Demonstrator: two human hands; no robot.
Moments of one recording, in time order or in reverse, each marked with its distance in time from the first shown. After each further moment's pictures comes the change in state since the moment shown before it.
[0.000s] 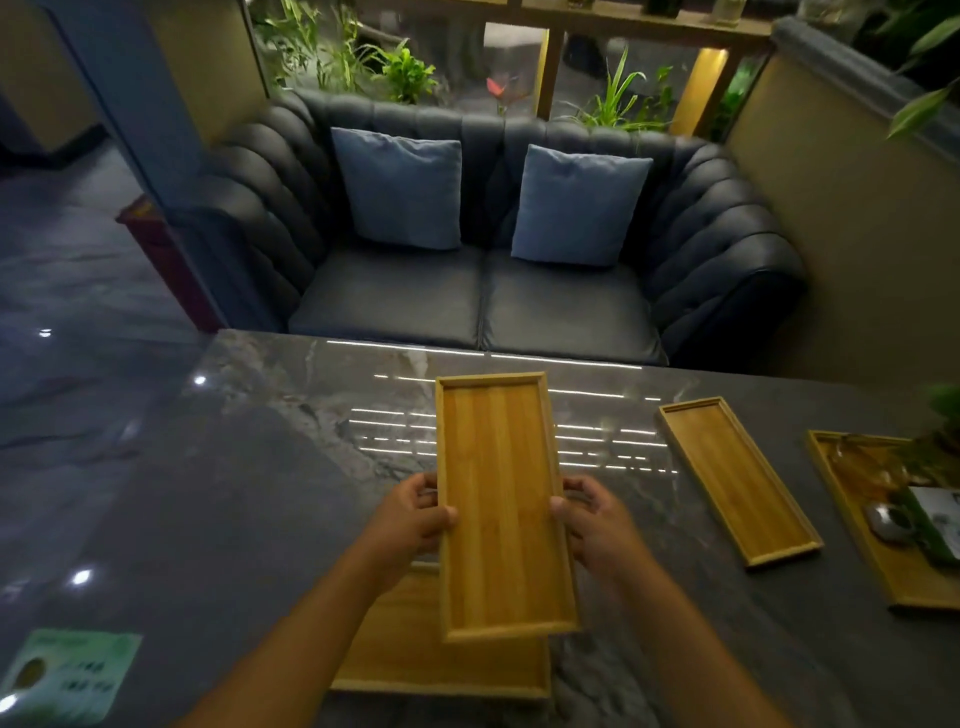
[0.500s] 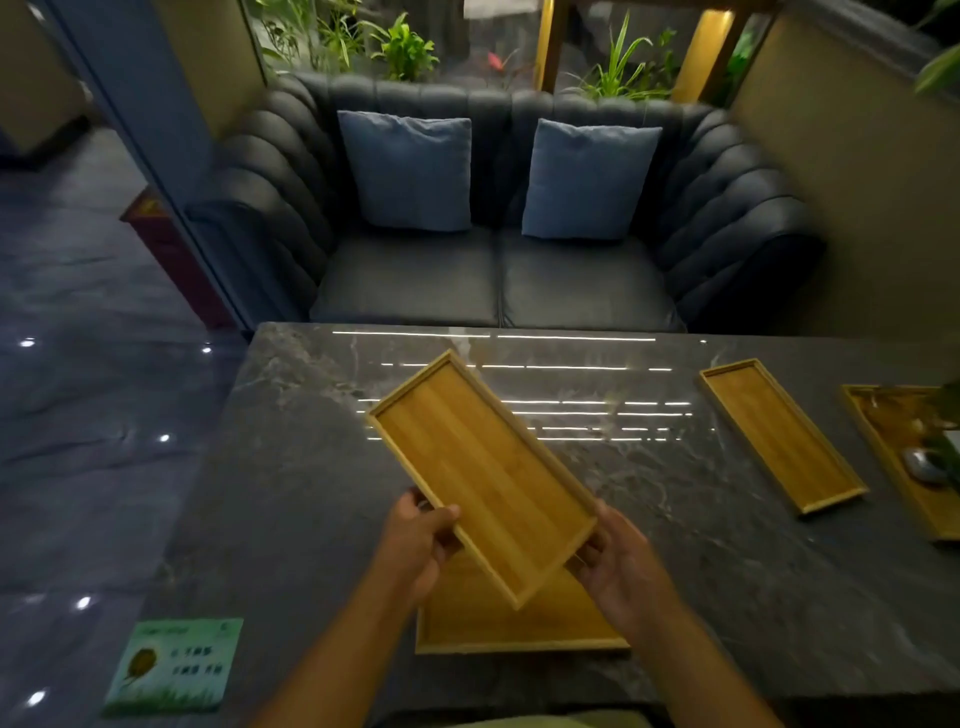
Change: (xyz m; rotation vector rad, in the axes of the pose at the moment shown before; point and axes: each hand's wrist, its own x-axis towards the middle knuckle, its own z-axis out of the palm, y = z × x) left_hand -0.038 -0.023 -0.084 -0.469 0.095 -0.130; right_hand -0.054 0.050 0.092 0.559 0.122 0.140
